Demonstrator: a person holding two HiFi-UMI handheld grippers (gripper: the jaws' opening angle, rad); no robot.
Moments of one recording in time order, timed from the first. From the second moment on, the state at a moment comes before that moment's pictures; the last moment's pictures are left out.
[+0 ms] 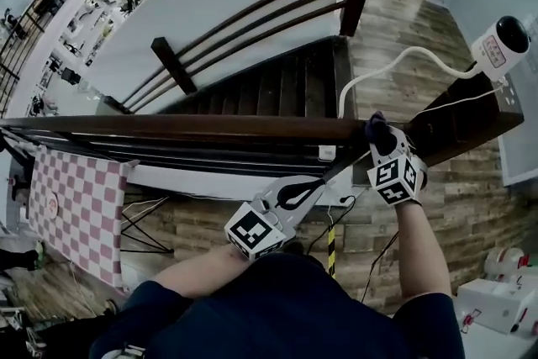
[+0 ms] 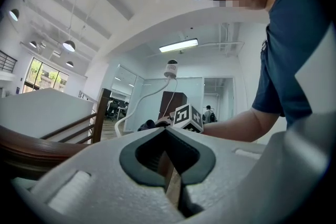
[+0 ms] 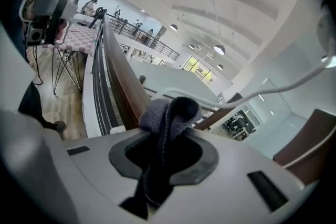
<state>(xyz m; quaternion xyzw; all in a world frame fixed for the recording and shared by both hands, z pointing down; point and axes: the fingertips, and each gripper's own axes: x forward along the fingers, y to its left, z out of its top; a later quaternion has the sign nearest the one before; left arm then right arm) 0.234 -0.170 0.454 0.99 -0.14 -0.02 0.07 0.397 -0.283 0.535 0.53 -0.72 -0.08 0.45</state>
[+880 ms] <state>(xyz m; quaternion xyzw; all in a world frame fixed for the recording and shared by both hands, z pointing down) -0.022 -0.192 0.461 0.96 -0.27 -0.05 0.07 0.020 -0.359 0.541 0.33 -0.79 -0.16 0.49</state>
